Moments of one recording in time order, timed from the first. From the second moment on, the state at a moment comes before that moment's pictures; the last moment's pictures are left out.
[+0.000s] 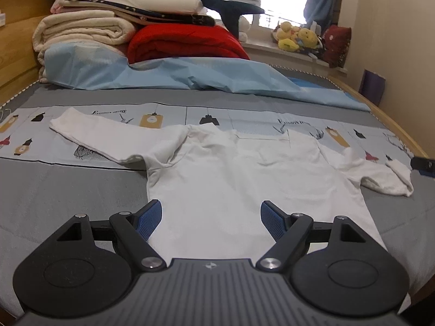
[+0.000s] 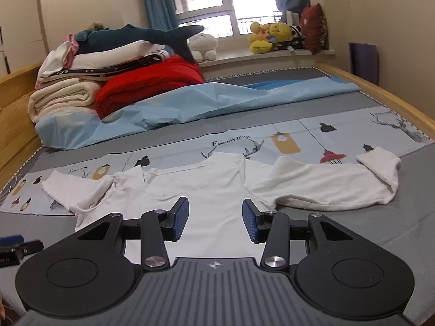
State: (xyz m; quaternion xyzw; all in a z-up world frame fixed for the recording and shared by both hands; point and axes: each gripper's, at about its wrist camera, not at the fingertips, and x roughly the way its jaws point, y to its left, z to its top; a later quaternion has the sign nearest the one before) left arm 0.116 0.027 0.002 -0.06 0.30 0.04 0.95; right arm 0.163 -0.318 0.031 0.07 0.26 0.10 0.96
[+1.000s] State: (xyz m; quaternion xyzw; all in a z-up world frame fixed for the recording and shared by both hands) left arm 0.336 0.177 -0.033 -0.14 0.32 0.17 0.92; right arm 0.168 -0.318 0.019 0.01 0.29 0.06 0.95
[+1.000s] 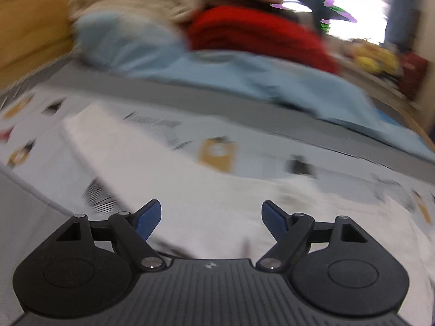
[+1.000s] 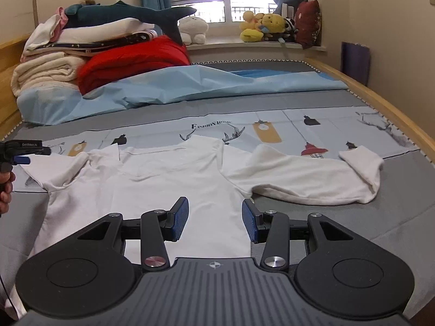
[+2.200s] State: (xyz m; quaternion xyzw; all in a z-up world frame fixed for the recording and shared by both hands) left arm 0.252 -0.087 0.008 0.09 0.39 -0.19 0.90; right arm 0.335 -0.263 0.010 0.02 0.37 0.01 0.93
